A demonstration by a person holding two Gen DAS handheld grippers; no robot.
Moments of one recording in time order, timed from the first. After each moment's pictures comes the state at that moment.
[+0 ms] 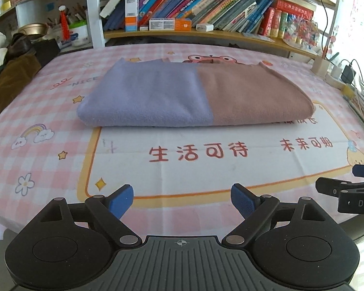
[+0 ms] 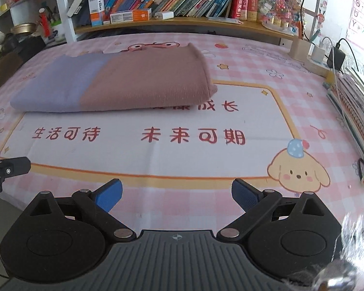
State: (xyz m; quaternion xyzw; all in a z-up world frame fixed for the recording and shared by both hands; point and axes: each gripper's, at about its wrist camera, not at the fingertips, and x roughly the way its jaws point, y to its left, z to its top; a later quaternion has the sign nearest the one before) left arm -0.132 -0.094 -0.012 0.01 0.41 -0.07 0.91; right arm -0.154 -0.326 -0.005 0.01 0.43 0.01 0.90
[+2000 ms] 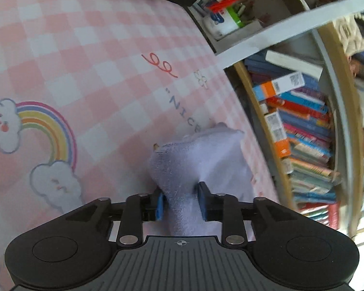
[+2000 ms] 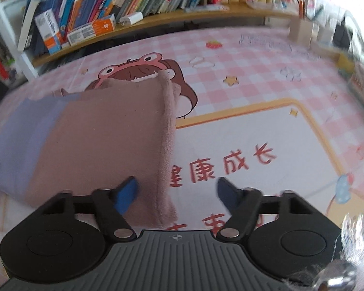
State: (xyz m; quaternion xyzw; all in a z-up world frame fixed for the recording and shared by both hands) left arm 0.028 0.110 -0.074 -0.50 0.35 0.03 0.79; right arm -0.018 -0.317 -0.010 0.14 0.45 -0.05 0.88
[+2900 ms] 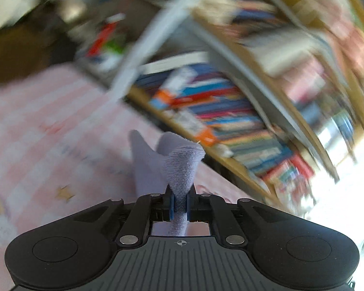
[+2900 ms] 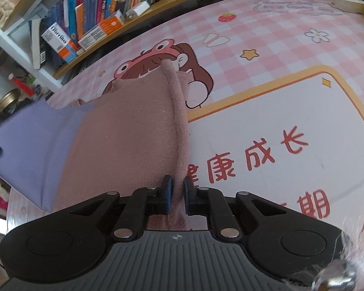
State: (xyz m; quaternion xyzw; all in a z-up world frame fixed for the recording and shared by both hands) left arm 0.002 0.010 0.042 -0.26 0.24 -0.12 0.93; right arm 0.002 -0.351 -0.030 0.23 0.47 0.04 0.85
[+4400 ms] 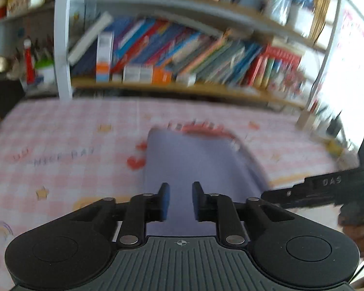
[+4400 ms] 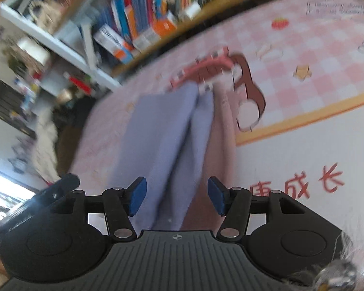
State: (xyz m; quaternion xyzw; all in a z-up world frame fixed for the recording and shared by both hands) left arm -0.008 -0.093 0.033 -0.02 0.36 -0.16 0.92; right arm 0.029 -0.366 -0.015 0.28 0.47 0.17 0.82
